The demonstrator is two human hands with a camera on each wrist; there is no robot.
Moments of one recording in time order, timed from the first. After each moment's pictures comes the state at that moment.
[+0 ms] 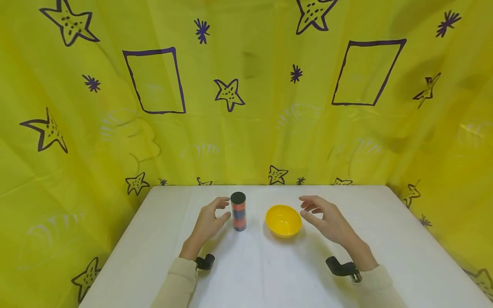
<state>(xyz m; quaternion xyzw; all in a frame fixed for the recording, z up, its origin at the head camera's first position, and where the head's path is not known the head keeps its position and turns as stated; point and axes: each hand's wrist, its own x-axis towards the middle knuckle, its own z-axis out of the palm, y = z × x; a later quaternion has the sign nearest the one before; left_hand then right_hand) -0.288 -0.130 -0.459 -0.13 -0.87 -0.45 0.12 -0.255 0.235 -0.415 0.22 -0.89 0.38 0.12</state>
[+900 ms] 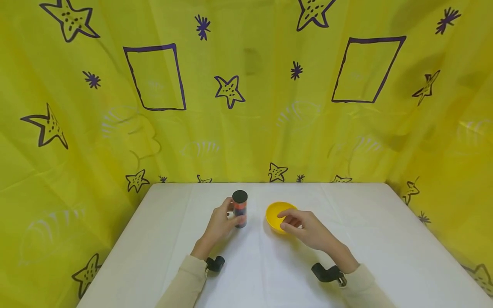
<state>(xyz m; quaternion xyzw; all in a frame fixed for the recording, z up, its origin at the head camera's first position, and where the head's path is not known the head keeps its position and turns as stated) -0.285 -0.098 -0.467 -0.14 -0.86 -0.48 0.07 -0.245 0.194 -0.431 0.28 -0.87 0.41 0.01</state>
